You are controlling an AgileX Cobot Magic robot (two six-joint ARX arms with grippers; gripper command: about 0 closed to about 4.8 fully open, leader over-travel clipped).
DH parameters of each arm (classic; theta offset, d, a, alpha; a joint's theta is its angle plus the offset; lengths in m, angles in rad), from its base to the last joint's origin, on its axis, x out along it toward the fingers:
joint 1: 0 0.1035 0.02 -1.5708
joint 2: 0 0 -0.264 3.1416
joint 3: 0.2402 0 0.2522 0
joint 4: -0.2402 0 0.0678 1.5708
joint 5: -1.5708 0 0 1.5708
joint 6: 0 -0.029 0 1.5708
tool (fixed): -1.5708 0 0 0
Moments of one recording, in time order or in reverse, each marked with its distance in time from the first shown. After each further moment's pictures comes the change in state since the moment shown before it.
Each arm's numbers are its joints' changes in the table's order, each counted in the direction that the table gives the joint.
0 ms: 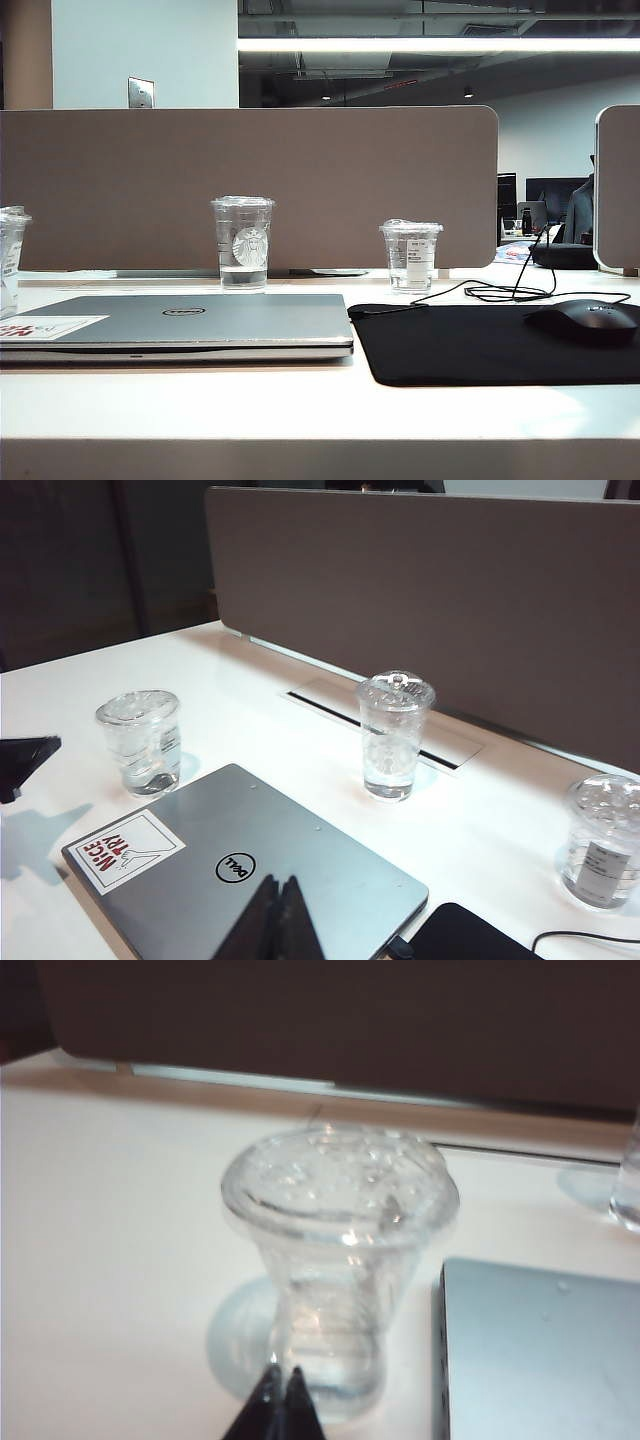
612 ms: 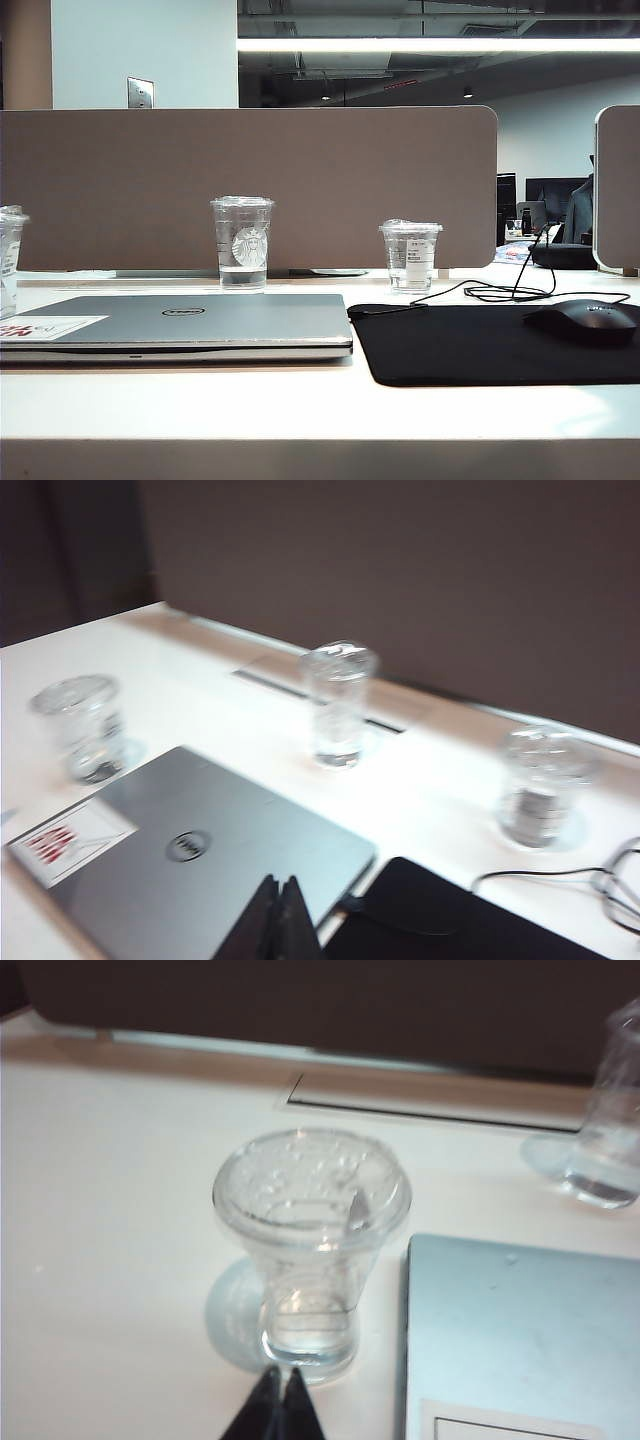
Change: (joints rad) left arm 0.000 -0.568 0.118 -0.782 0.040 0.003; right arm 0.000 -0.069 0.000 -0.113 0.124 -0.009
